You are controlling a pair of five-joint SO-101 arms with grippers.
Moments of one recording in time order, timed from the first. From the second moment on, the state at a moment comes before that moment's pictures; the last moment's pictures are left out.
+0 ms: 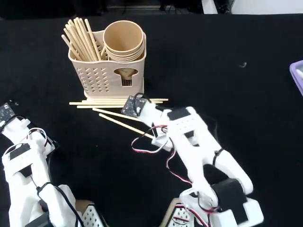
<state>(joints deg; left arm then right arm) -38.0 -38.8 71.8 34.8 7.3 -20.0 -13.9 48.0 54.2 44.6</state>
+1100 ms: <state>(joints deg) -38.0 -38.8 71.8 34.8 7.3 -32.0 8.2 31.8 47.2 34.7</state>
